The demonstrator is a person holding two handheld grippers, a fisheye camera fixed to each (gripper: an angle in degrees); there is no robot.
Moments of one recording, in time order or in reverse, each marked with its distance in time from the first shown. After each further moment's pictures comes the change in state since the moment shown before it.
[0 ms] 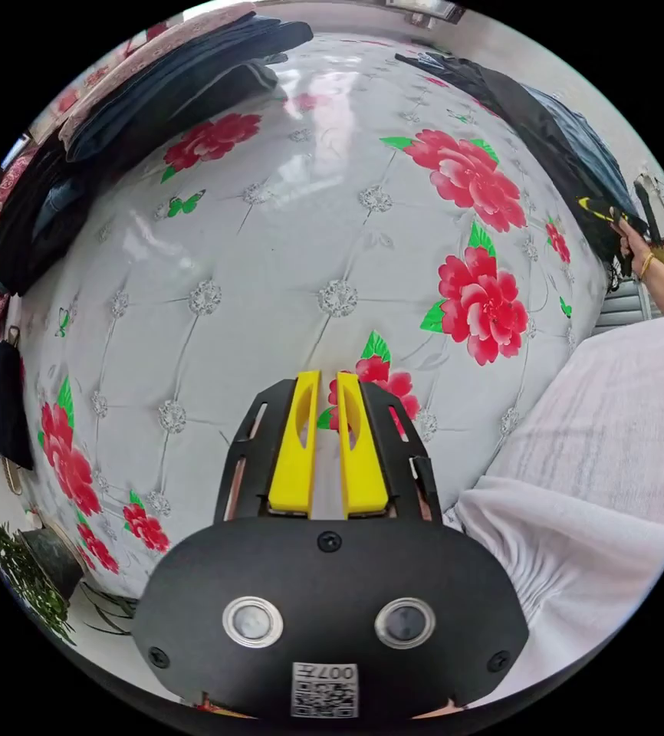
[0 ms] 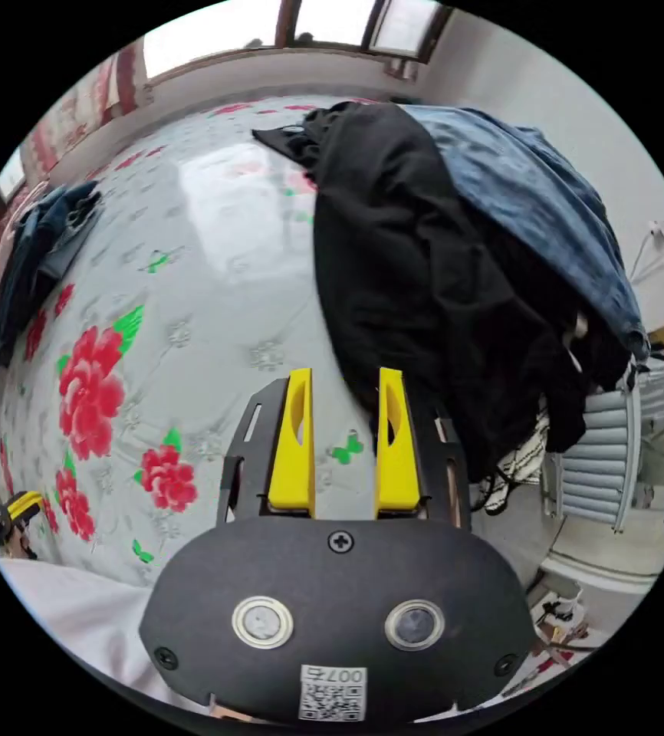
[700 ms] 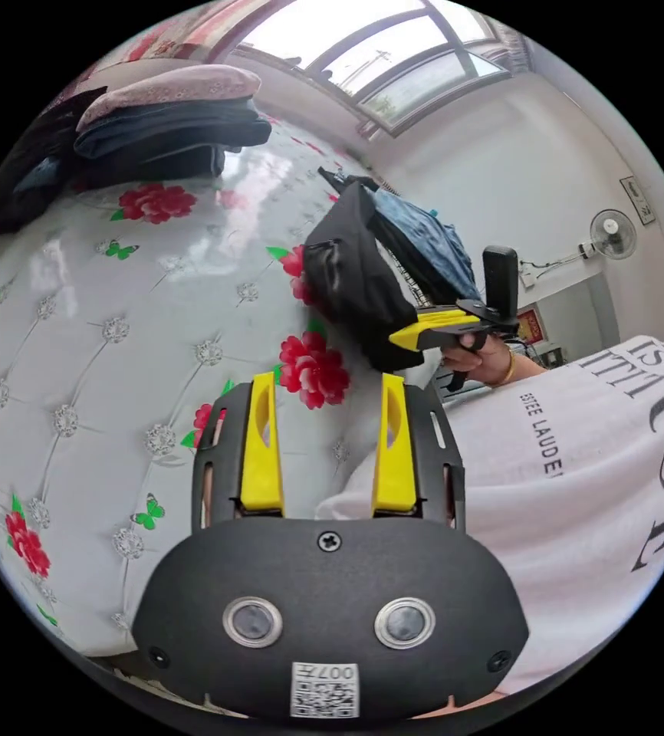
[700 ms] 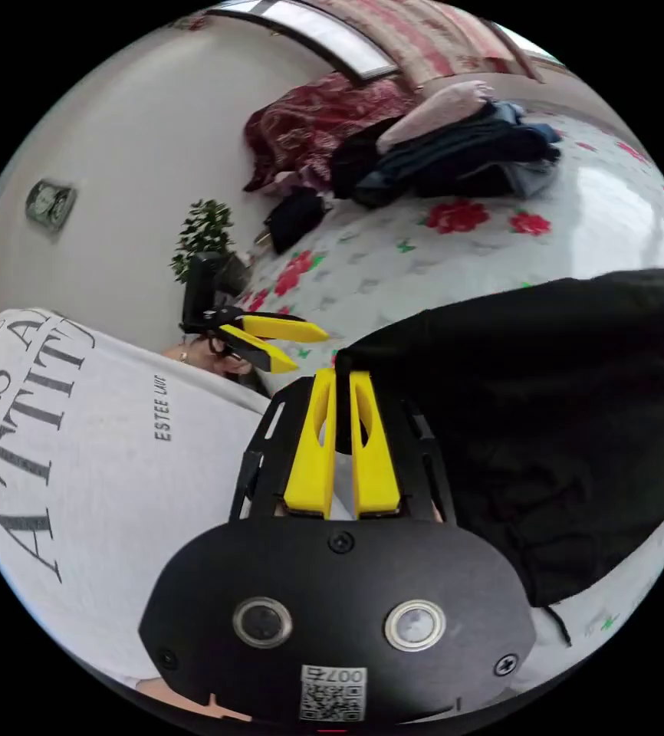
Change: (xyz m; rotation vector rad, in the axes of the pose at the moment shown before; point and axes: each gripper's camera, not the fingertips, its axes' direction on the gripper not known) left arm -0.035 0.093 -0.053 0.421 0.569 -0.002; right arm -0.246 0.122 -0.089 -0.154 -1.043 -0.979
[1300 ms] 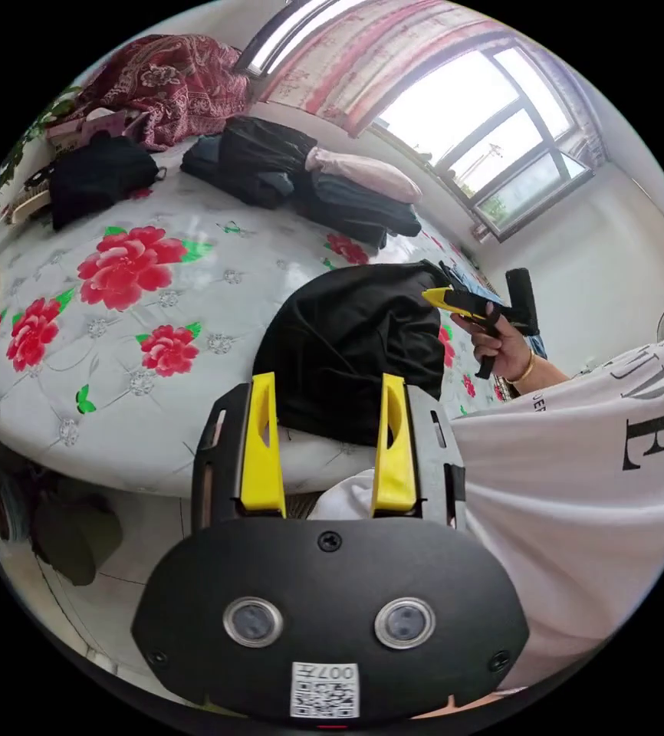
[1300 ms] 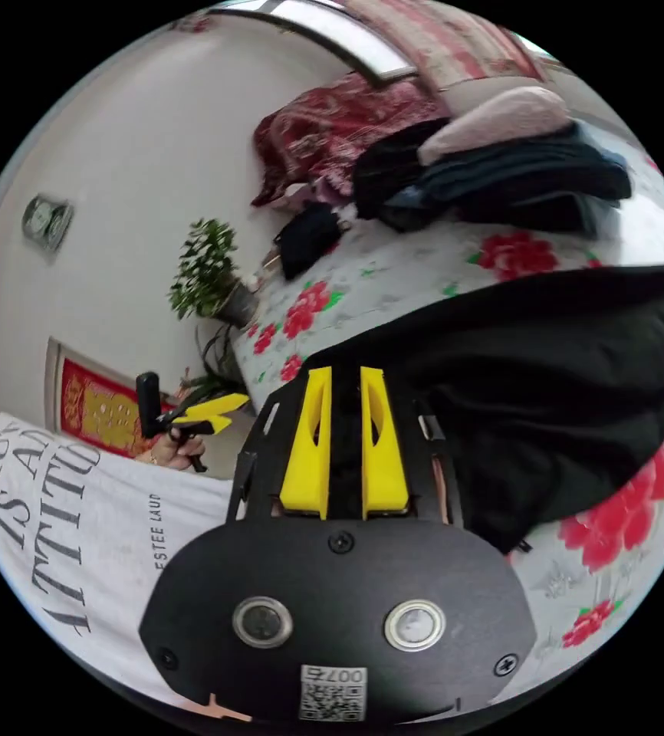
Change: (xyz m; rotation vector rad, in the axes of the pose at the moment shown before) left arm -0.038 0.160 -0.131 0.274 -0.329 -0.342; right arm 0.030 -0.076 0.025 0.112 0.108 0.157
